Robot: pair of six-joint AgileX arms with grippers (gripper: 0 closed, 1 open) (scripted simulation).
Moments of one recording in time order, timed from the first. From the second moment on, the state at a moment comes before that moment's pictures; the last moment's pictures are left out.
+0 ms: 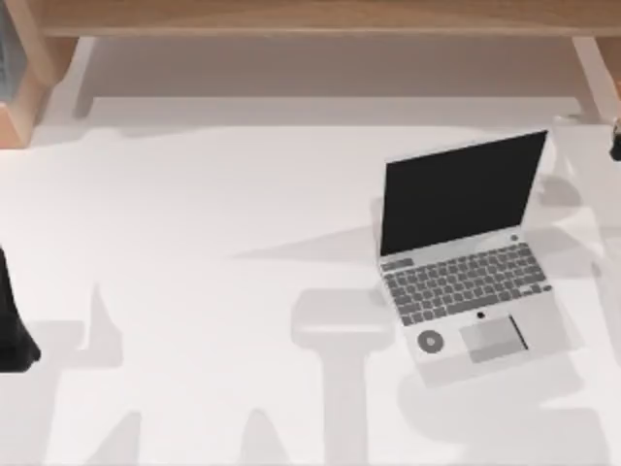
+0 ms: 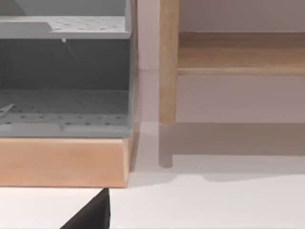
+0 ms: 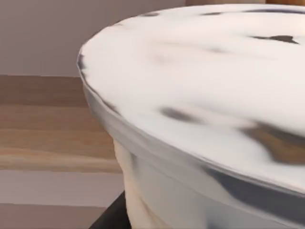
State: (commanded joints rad) left arm 0.00 0.00 0.00 0.00 0.00 0.00; right arm -0.04 1.86 0.53 1.44 -0.03 -0.01
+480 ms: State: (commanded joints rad) left arm 0.00 0.00 0.00 0.00 0.00 0.00; right arm 0.06 1.61 0.33 1.37 0.05 0.00
